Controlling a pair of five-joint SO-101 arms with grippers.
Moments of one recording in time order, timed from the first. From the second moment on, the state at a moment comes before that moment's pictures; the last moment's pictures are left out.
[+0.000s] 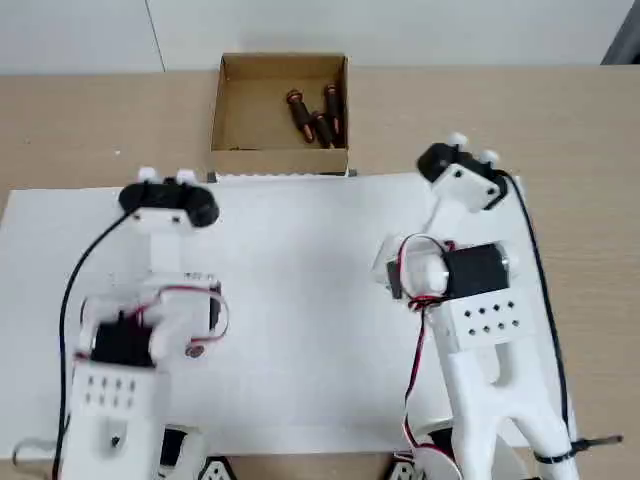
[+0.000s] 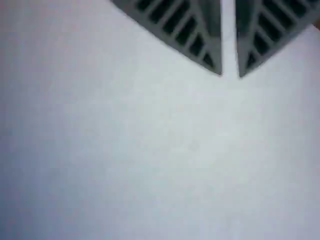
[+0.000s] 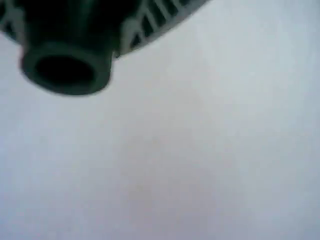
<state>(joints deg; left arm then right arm) 3.1 -50.7 47.4 76.2 7.9 -14.2 -34.3 25.1 85.2 -35.3</state>
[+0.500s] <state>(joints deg) 3.1 -24.3 33.0 88.6 -13.1 -7.5 -34.5 30.5 85.2 -35.3</state>
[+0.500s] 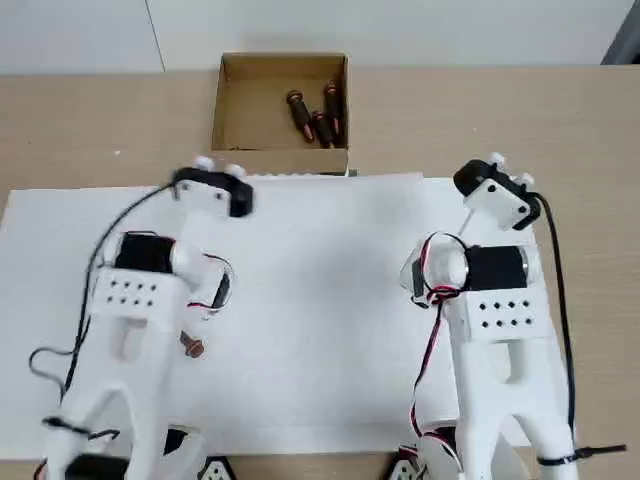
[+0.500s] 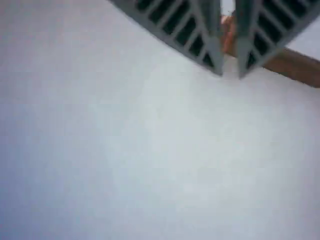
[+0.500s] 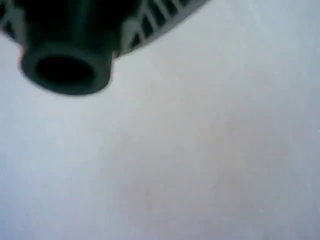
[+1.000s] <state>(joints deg) -2.6 -19.5 30.6 96.4 -66.2 -7.6 -34.6 30.5 85.2 -35.3</state>
